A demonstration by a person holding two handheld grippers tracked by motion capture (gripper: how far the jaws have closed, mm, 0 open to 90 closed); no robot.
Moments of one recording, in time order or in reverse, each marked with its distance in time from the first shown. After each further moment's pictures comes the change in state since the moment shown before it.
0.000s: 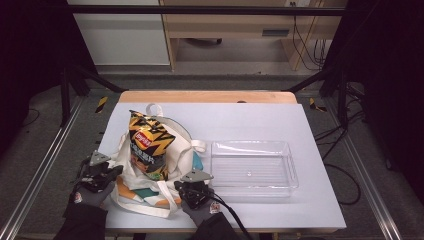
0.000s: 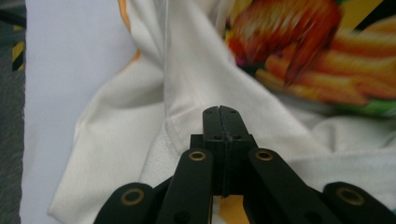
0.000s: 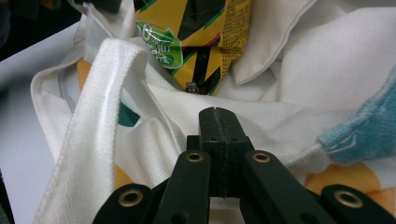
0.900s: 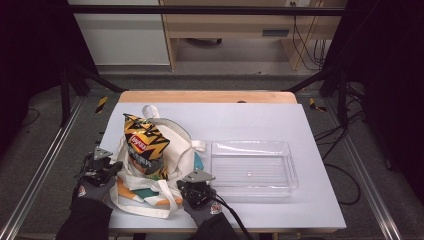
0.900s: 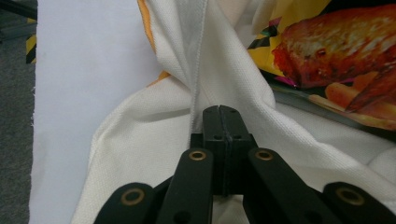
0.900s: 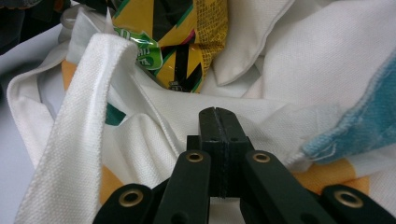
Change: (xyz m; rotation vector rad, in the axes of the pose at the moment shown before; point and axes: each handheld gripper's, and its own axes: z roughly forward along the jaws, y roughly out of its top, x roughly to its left) left arm 0.015 -0.006 0.030 0.089 0.044 0.006; right arm -0.003 -0.003 -0.002 0.000 -0.038 0.015
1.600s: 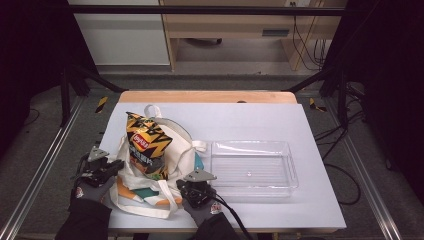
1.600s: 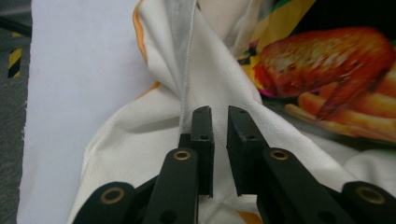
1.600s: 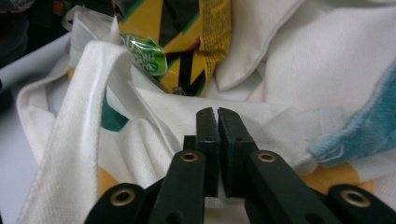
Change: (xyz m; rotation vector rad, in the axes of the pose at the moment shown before) left arm 0.001 0.001 -0.013 -0.109 -0.062 -0.023; right arm -0.002 0.000 -0.001 -0.030 0.022 0.023
